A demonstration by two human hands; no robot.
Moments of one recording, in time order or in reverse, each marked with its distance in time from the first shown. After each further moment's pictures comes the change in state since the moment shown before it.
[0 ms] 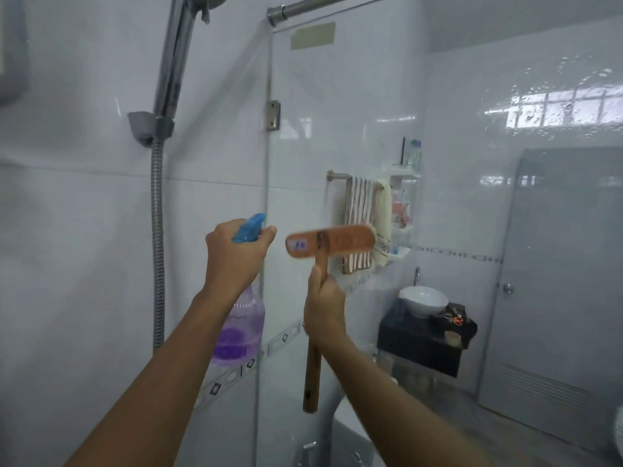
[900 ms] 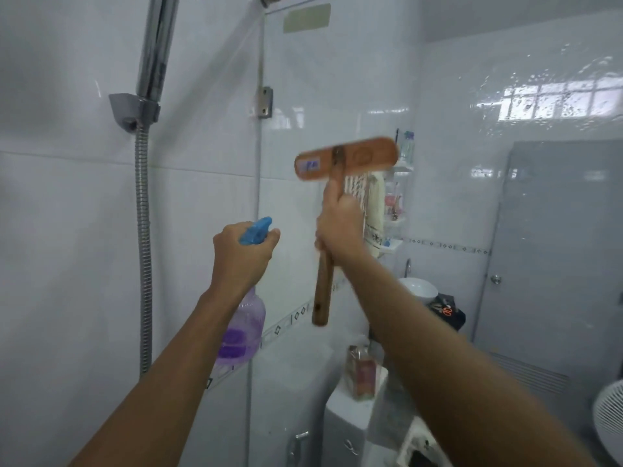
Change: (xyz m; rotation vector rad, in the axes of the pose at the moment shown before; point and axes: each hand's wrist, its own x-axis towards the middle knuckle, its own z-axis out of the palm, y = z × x) left_hand -0.009 -0.010 0.024 -0.040 -0.084 -0.066; right_hand 0.059 -0.102 -0.039 0.051 0.039 -0.116
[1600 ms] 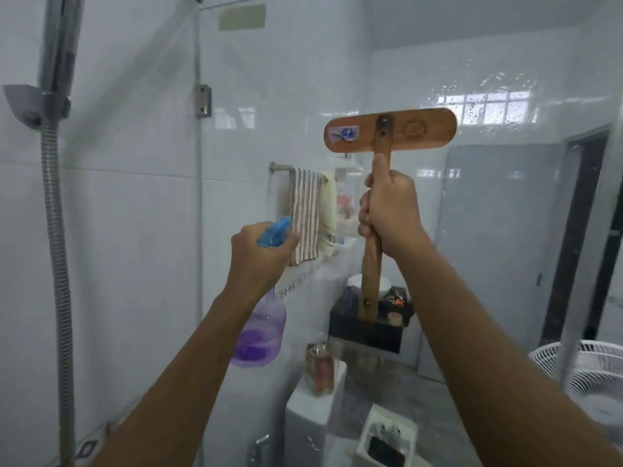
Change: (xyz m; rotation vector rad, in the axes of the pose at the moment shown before) left_hand -0.032 0.050 0.078 -0.158 -0.194 0.132; right_hand -0.017 -0.048 -0.141 0.007 0.150 -0.021
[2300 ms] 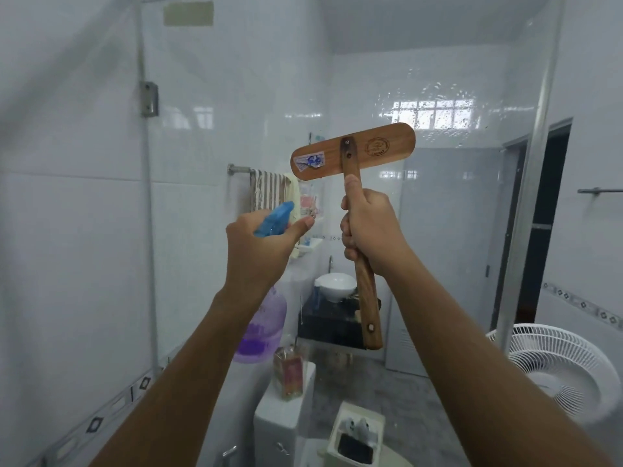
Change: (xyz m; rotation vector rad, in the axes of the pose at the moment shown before) left_hand -0.002 0.046 0.049 -0.095 0.032 0.139; right_hand -0.022 -0.003 -0.042 -0.146 -0.048 0.065
